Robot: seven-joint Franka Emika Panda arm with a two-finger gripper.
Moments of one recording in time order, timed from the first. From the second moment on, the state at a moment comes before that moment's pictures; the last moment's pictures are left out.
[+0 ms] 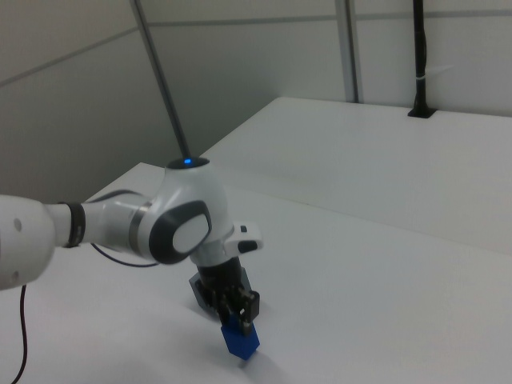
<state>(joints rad) 0.02 0.09 0.00 -2.07 -0.08 2.07 0.02</state>
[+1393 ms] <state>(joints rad) 0.18 0.32 0.04 -1.58 -0.03 1.86 0.30</state>
